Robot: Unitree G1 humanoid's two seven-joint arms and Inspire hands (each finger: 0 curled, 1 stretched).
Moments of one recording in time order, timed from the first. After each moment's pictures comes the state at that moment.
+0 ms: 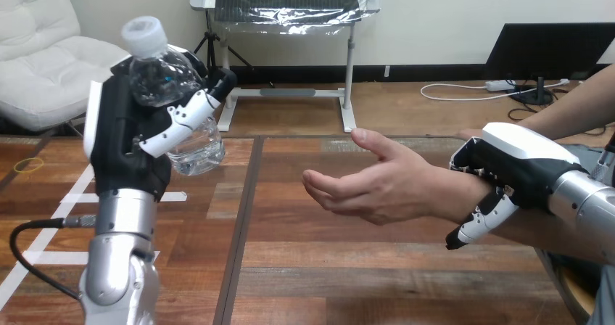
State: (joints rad) left arm -0.18 0.06 0.16 0.03 -0.16 -0.23 -0.10; right arm -0.33 -0.75 0.19 0.16 -0.49 0.01 0.44
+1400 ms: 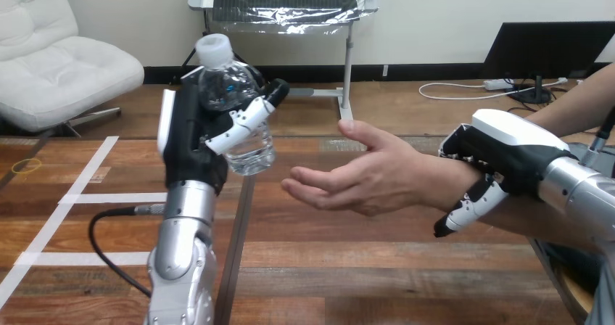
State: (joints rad) left arm -0.38 -0.03 0.12 0.49 -0.11 -0.44 -0.09; right arm -0.38 -0.72 0.19 0.16 -0.48 0.02 0.46
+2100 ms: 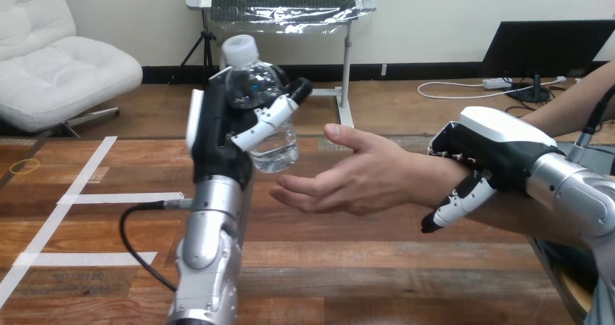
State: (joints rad) left arm -0.48 -0.08 0.11 0.67 -0.11 -0.50 -0.08; right arm -0.40 -0.68 0.21 0.14 -0.51 0.04 0.48
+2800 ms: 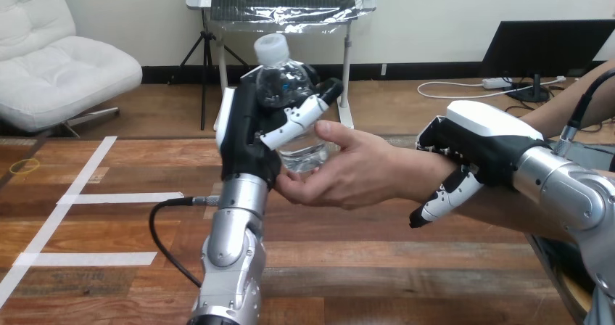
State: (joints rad) left arm -0.50 -0.14 0.07 0.70 -0.11 -0.51 -0.10; right arm -0.43 -0.66 0.23 0.13 -0.53 0.06 0.49
